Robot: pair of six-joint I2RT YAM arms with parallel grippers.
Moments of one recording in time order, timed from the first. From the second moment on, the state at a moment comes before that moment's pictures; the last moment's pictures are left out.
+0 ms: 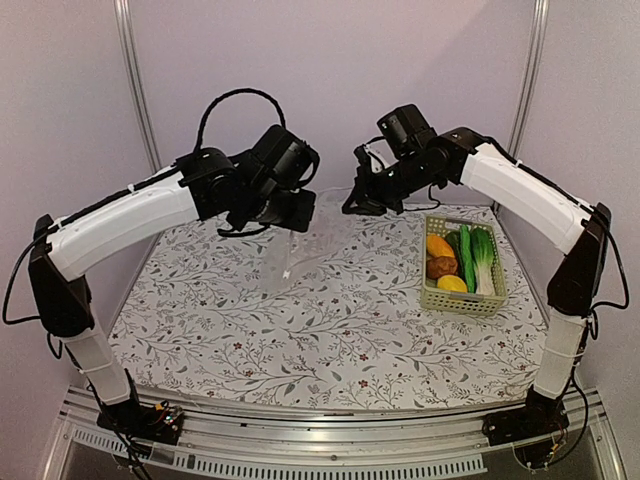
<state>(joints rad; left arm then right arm) -0.98 1.75 1.81 -0.85 -0.55 -0.42 0.73 1.90 2.01 -0.89 -0.31 0.59</state>
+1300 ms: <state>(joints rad) -0.88 1.64 1.82 -0.99 -0.51 -0.42 0.48 1.89 1.74 -0.93 -0.07 0.49</state>
